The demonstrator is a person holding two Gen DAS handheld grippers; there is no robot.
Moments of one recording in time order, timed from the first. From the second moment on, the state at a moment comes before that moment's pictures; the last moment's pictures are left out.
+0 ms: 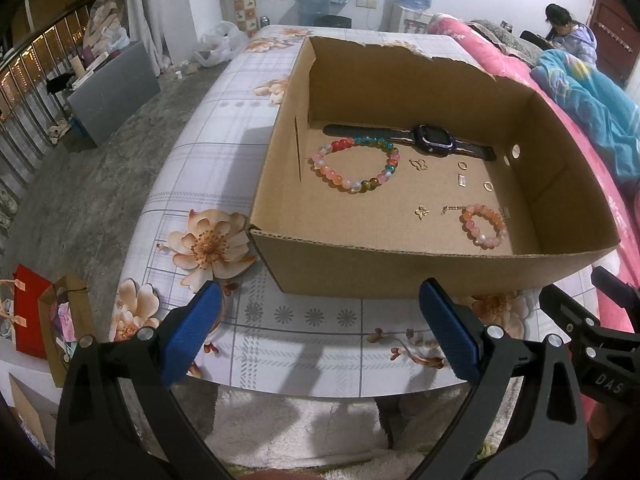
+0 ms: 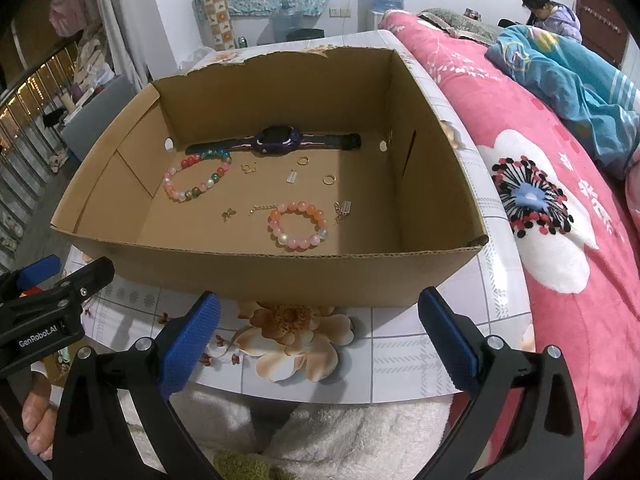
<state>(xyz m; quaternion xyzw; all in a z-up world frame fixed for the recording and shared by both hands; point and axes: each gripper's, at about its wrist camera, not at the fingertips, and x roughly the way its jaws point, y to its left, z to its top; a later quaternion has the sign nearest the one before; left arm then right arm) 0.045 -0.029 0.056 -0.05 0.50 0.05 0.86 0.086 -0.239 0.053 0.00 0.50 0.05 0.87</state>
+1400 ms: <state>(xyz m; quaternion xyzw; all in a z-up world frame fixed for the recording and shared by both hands) 0.046 -0.034 0.054 -0.05 0.51 0.04 0.86 0.087 -0.239 0.054 0.01 0.50 0.05 0.87</state>
